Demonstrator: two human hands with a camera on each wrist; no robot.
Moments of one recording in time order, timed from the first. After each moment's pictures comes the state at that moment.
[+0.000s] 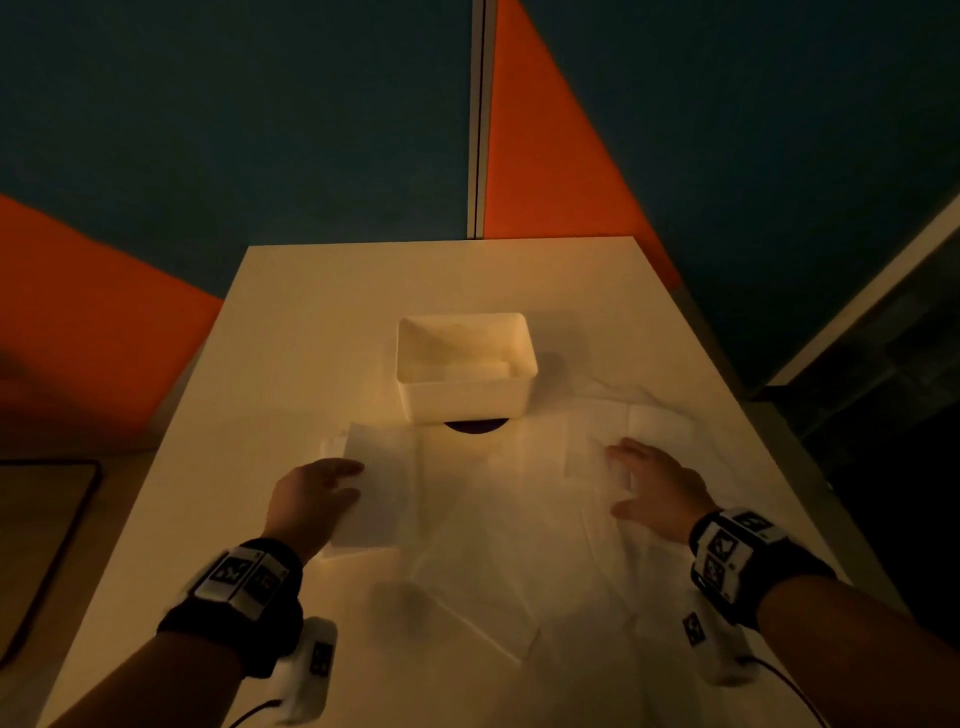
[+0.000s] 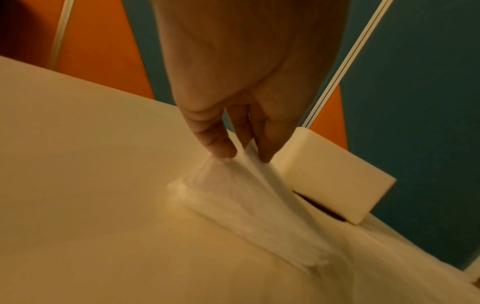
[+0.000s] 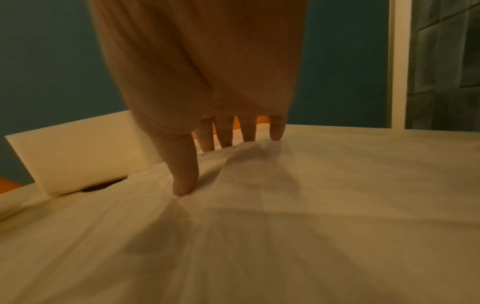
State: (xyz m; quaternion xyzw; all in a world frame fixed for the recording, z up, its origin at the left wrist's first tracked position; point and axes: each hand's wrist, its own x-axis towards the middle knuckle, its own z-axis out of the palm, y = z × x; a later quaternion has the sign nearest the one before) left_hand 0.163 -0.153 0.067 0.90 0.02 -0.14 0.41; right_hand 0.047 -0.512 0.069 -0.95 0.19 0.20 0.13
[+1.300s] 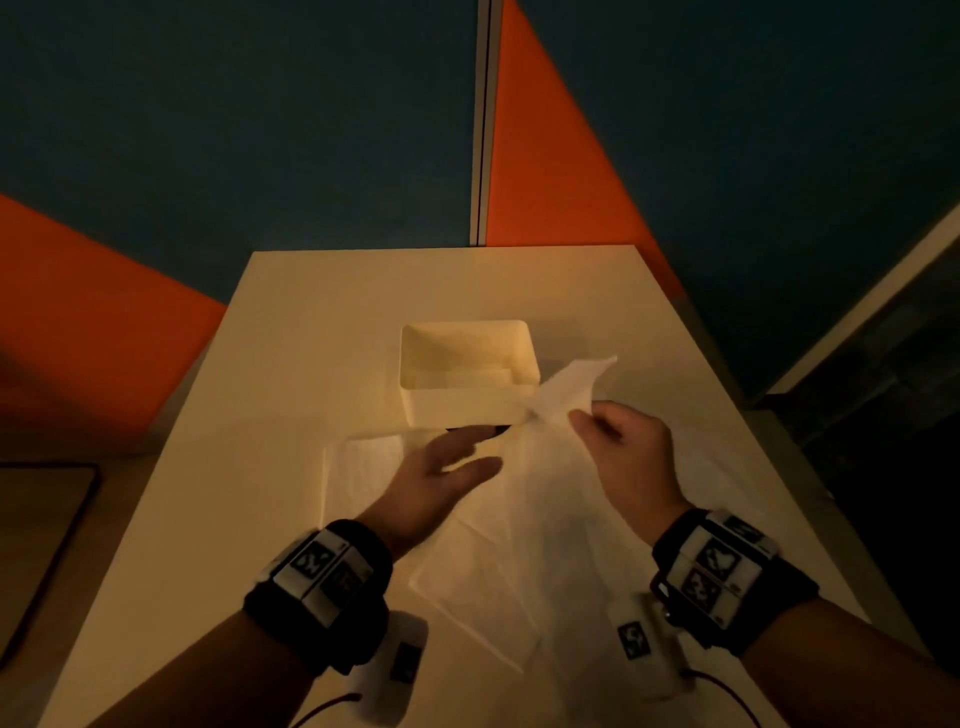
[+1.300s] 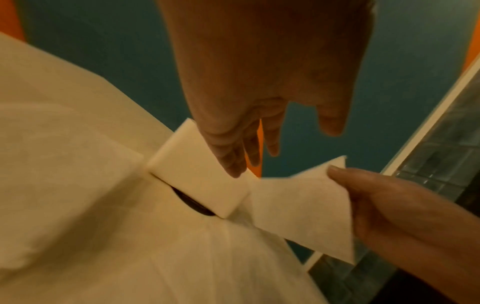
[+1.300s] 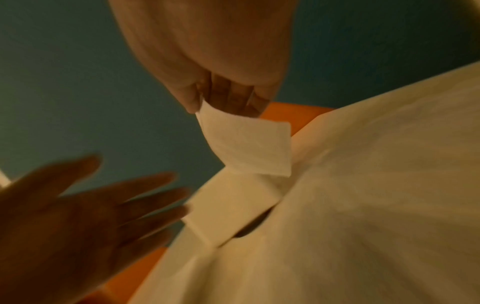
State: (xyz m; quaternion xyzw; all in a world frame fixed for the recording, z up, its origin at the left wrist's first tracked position) left_hand 0.123 -0.240 0.136 0.74 -0.14 -0.28 0.59; right_hand 0.064 -0.433 0.134 -0.83 0.18 -0.22 0.48
